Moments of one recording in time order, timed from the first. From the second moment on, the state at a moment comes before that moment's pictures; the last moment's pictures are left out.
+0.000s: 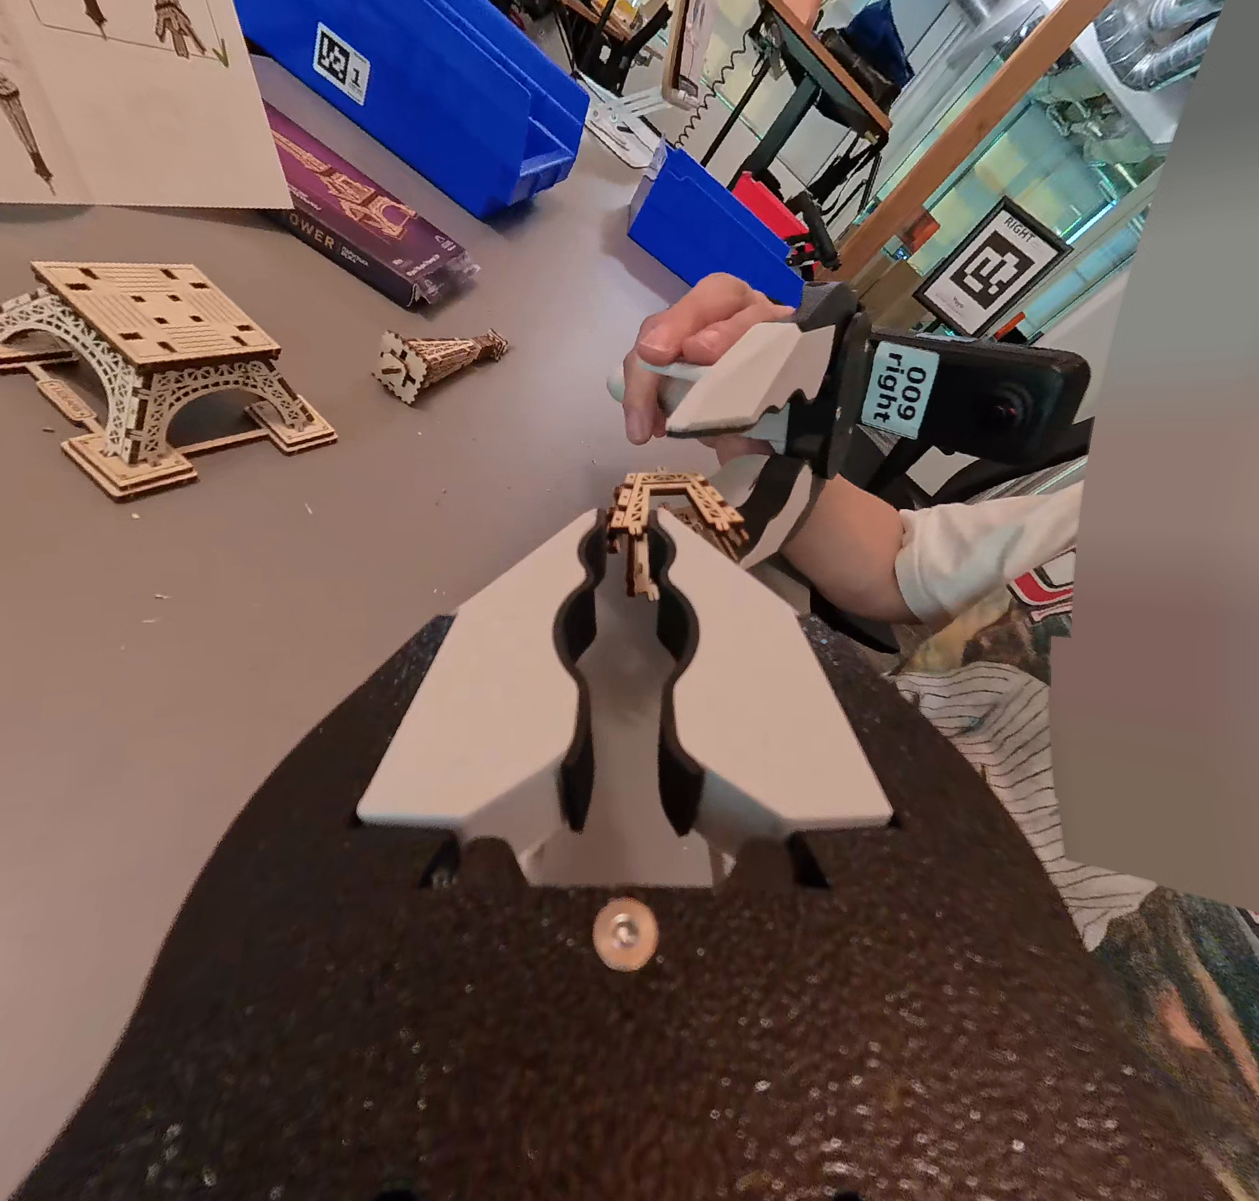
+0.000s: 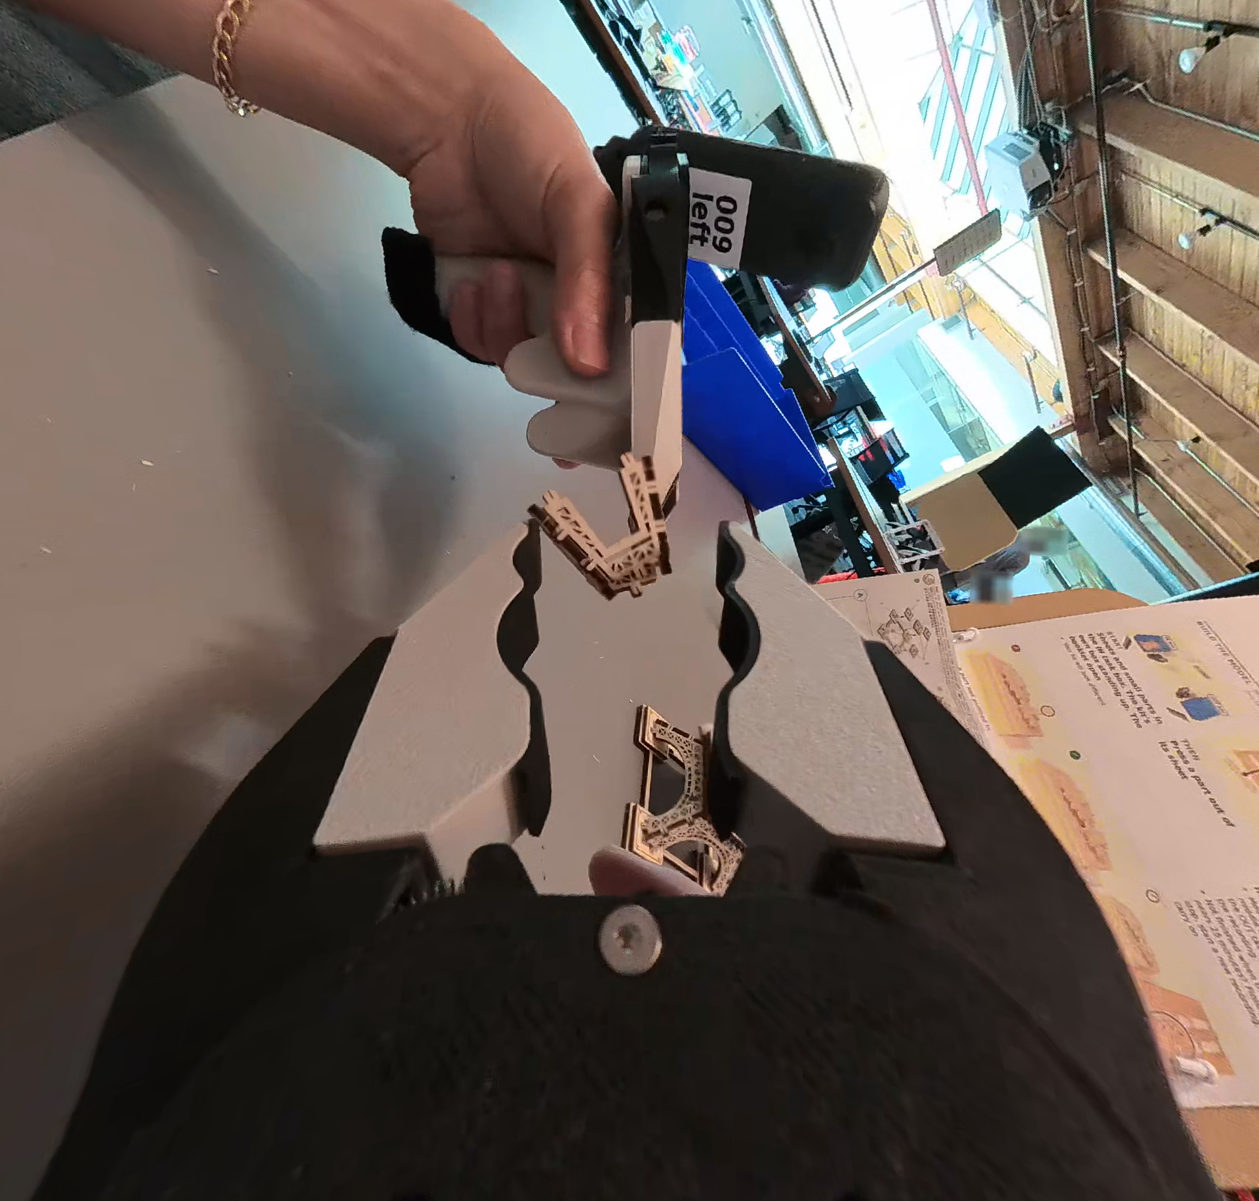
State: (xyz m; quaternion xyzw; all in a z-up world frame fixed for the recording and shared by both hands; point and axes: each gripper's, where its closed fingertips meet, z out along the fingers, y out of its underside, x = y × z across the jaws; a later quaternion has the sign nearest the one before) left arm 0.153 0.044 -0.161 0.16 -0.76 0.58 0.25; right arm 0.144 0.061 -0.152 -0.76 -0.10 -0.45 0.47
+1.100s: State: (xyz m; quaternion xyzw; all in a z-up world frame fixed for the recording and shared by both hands) left arm 0.163 0.044 -0.172 0.16 -0.84 0.52 0.08; right arm 0.153 0.062 -0.156 -0.77 -0.08 -0.46 0.44
